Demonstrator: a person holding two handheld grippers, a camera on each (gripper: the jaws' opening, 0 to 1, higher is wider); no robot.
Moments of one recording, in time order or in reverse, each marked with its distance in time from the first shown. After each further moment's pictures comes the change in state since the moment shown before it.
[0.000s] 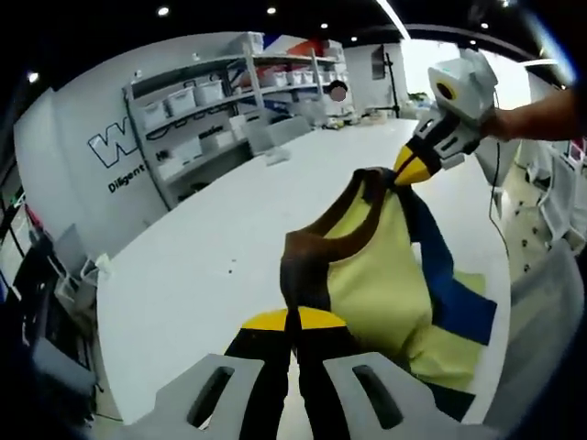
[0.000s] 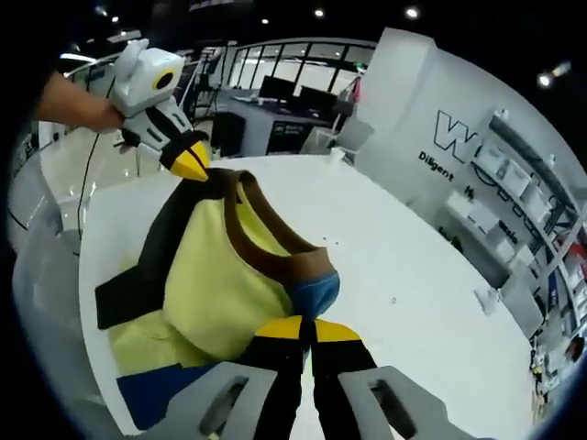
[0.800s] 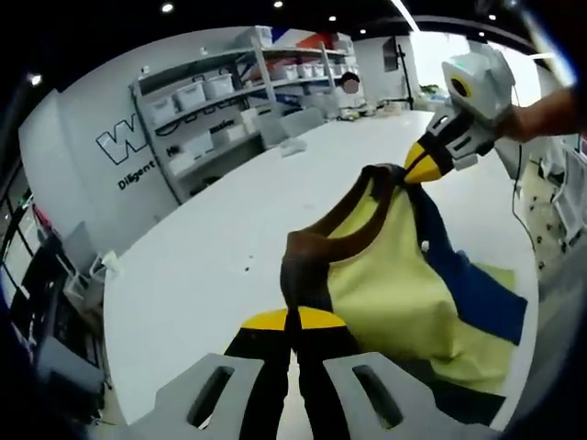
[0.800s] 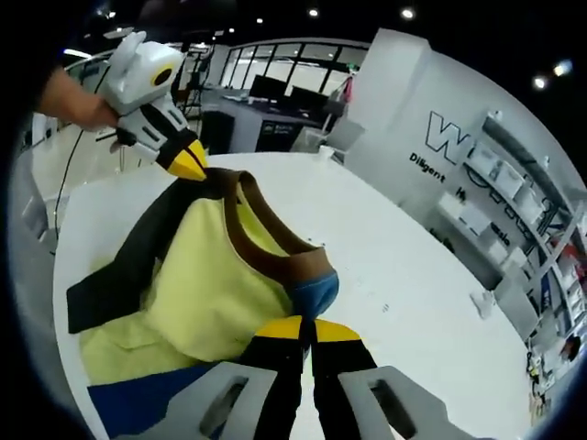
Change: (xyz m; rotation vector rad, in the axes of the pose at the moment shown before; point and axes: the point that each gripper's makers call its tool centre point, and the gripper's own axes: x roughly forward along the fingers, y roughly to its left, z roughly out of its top) left arm 0.035 0.022 -0.007 0.007 0.023 0.066; right arm 0.044 -0.020 -0.004 -0.016 -0.016 -0.057
